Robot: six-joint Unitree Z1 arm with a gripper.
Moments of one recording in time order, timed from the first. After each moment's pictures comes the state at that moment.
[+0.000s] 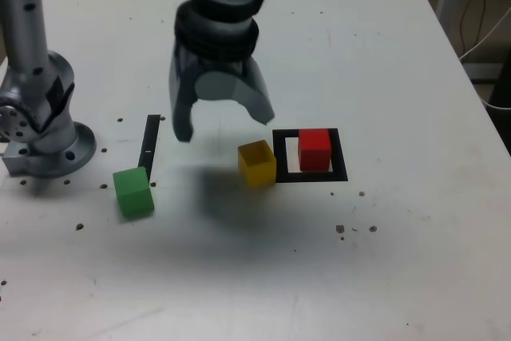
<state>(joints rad) -0.16 1.80 -1.26 1.30 -0.03 -0.31</state>
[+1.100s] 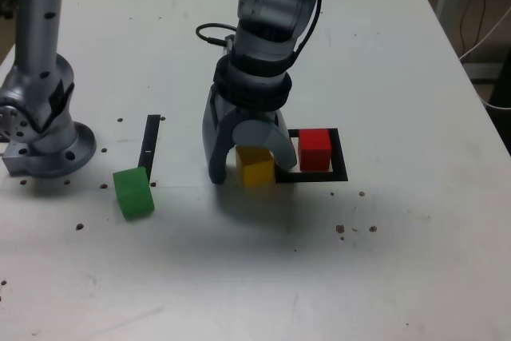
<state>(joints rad) -0.15 1.95 -1.21 1.08 -0.08 -0.31</state>
